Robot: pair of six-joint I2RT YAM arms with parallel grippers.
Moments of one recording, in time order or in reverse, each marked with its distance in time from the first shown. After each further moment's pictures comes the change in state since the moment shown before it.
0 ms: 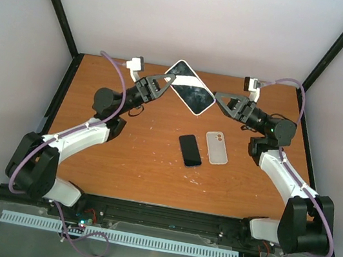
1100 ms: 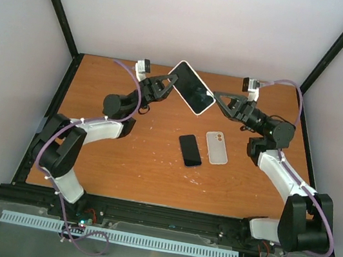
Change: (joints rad) left arm 0.002 0.245 0.020 0.391 0.007 -0.244; right arm 0.017 0.010 -0.011 0.090 0.021 0.128
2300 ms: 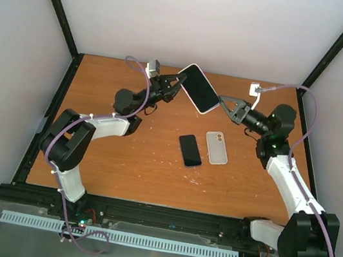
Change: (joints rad) left arm -0.026 0.094 0.072 -0.137 -0.037 -0.121; right arm -0.090 -0.107 0.006 -0.816 0.092 -0.825
